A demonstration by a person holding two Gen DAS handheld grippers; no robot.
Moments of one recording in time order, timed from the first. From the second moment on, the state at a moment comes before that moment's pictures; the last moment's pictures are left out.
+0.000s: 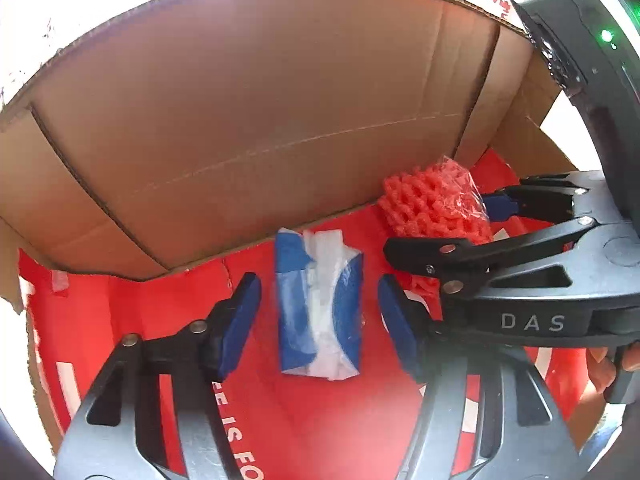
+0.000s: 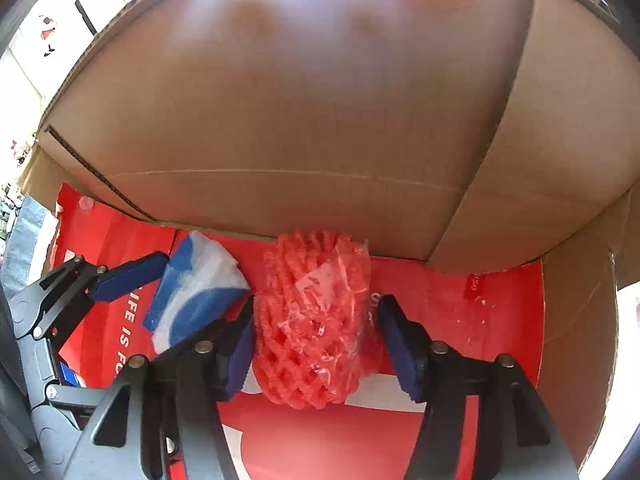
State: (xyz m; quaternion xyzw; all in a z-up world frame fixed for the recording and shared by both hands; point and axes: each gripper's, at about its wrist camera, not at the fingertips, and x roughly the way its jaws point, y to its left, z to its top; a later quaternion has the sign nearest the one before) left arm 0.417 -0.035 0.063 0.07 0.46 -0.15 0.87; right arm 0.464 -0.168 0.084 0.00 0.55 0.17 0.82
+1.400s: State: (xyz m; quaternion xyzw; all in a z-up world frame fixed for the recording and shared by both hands) left arm 0.219 0.014 0.189 -0.01 0.24 -0.12 0.96; right arm 0.239 -0.193 0.242 -0.01 0.28 0.16 0.95
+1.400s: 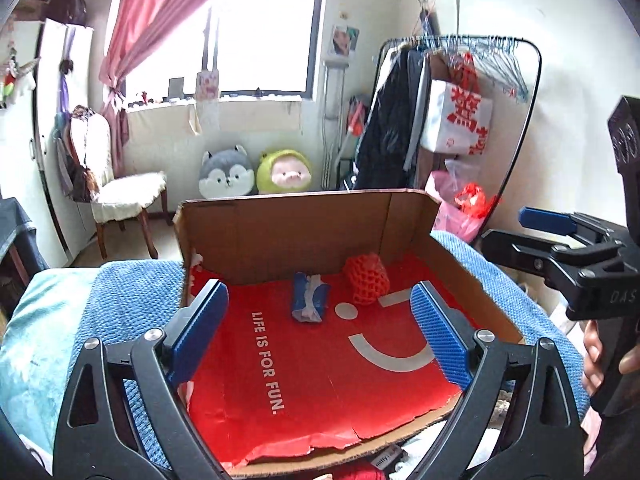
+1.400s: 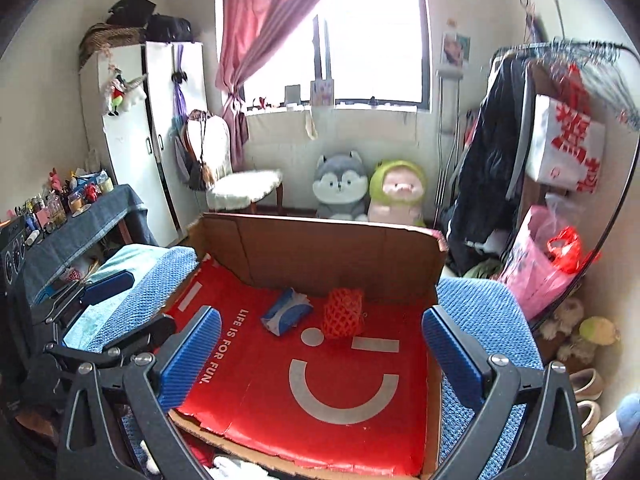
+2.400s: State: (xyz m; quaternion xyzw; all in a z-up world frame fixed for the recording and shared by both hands) left arm 0.024 0.027 0.126 -0.01 0.11 -0.07 0.99; right arm 0.028 -0.225 0.149 -0.01 0.12 0.07 0.99
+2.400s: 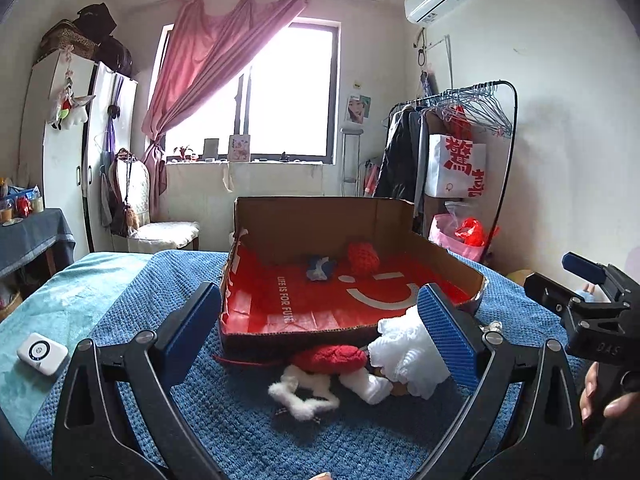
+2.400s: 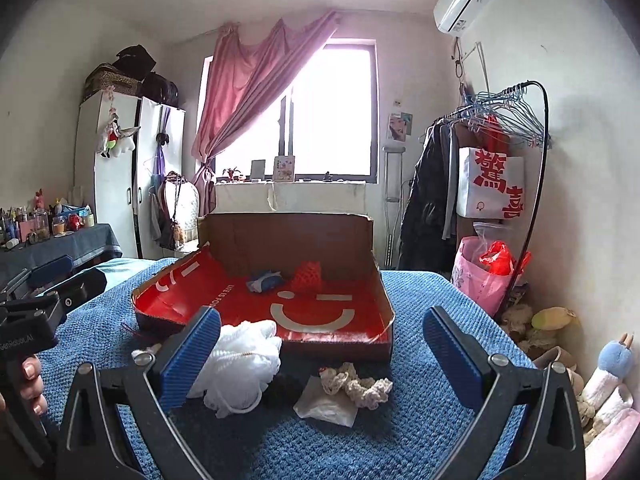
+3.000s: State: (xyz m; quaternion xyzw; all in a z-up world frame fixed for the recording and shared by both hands) left arm 0.020 0.016 0.058 -0.02 0.17 -0.07 0.98; right arm 0.021 -0.223 0.079 0.02 0.17 0.05 0.98
